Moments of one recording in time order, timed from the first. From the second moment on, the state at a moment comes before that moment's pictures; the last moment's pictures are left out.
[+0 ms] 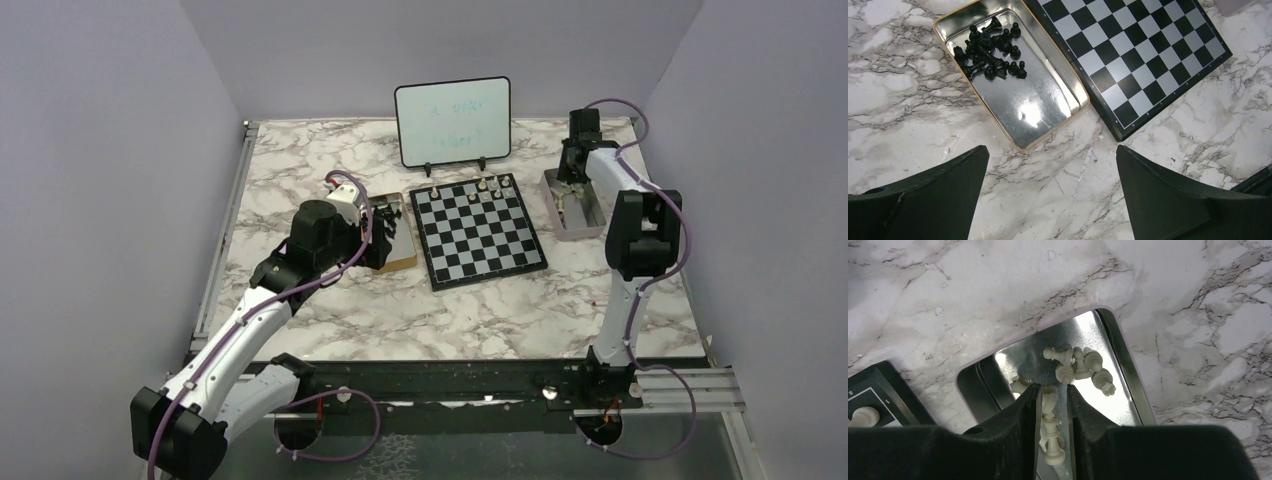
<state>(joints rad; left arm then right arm) -0.44 0.93 0.77 -0.37 0.10 -0.20 0.01 2.09 1.65 -0.47 0.22 0.18</state>
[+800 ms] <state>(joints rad) -0.44 0.94 0.77 -0.37 0.10 -0.20 0.01 2.15 1.68 -0.46 0.22 0.15</state>
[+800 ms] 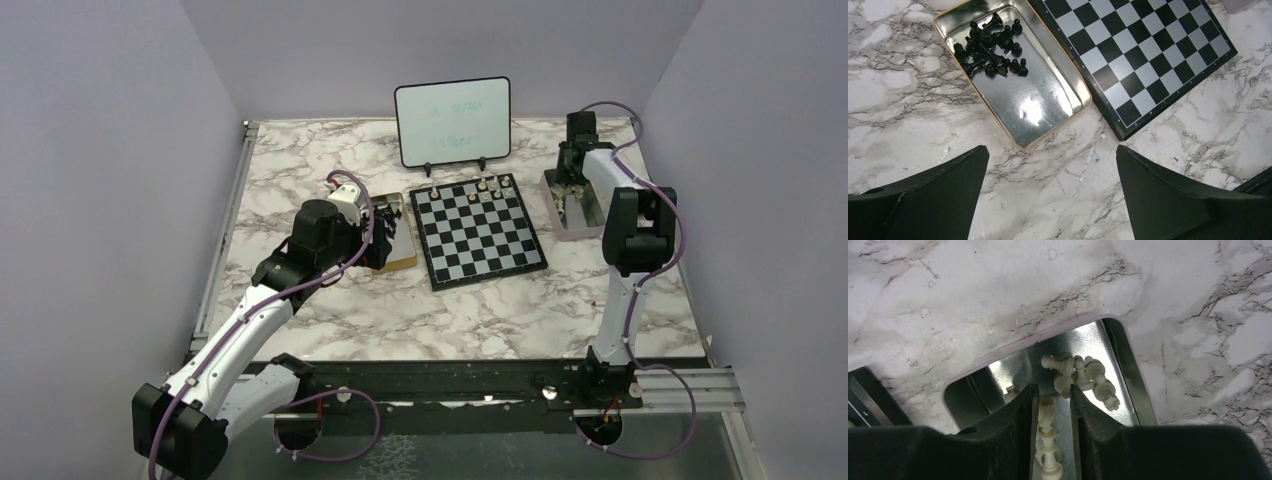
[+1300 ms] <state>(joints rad) -0.44 0.94 0.77 -0.37 0.10 -0.20 0.01 2.16 1.67 -0.44 0.22 0.14</state>
